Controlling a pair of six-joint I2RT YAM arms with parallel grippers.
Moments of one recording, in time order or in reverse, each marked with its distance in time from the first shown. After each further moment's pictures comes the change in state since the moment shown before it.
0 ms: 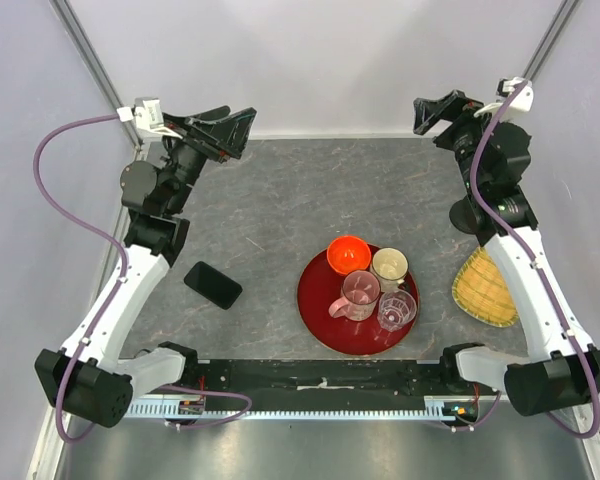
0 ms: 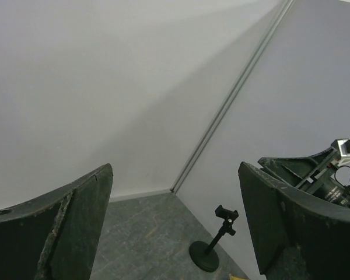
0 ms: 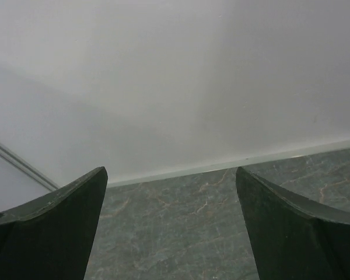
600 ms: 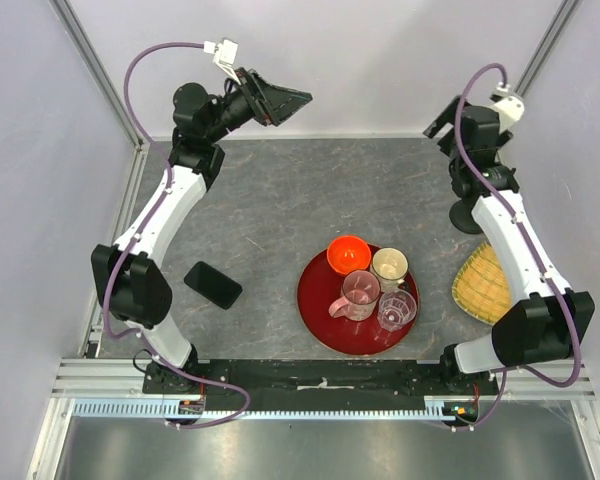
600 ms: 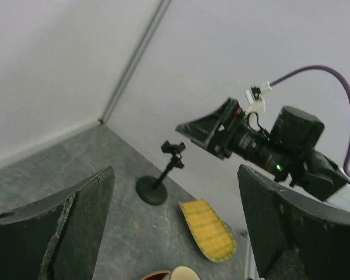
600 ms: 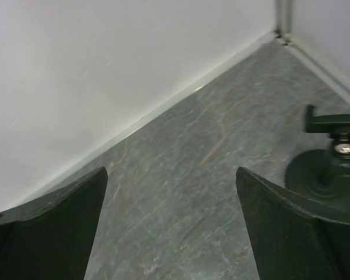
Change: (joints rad) left arm -0.001 0.562 0.538 -0.093 0.484 -0.122; right arm -0.026 0.261 0.137 -0.299 0.339 0.089
